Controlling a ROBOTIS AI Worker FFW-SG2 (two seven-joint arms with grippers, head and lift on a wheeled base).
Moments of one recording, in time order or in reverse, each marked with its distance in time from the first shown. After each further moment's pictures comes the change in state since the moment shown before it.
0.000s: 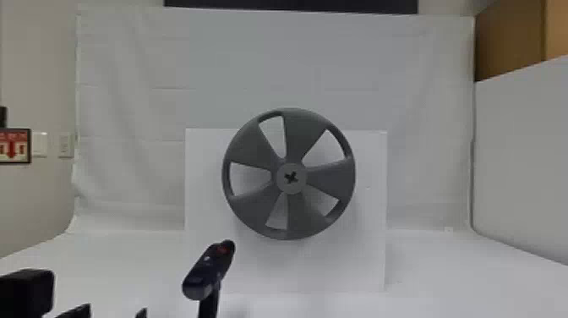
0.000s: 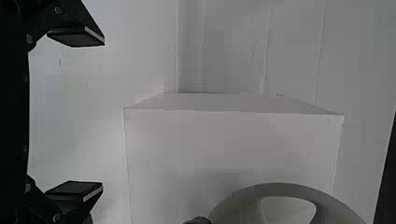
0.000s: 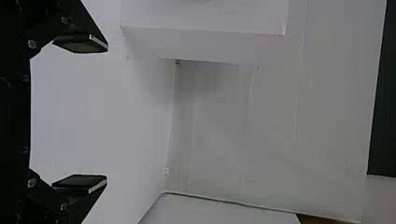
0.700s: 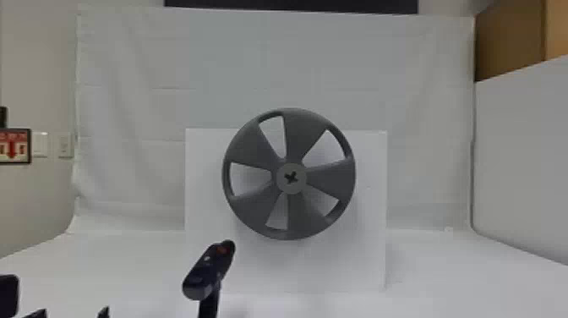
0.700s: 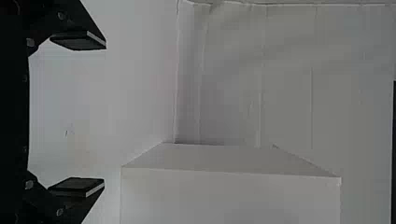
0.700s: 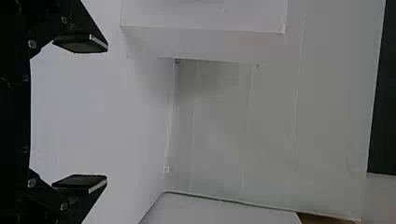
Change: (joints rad) left arm 0.011 -0.036 0.067 -0.002 -0.066 -0.023 0.087; right arm 0.002 0.001 -0.007 0.000 -0.004 0.000 0.000
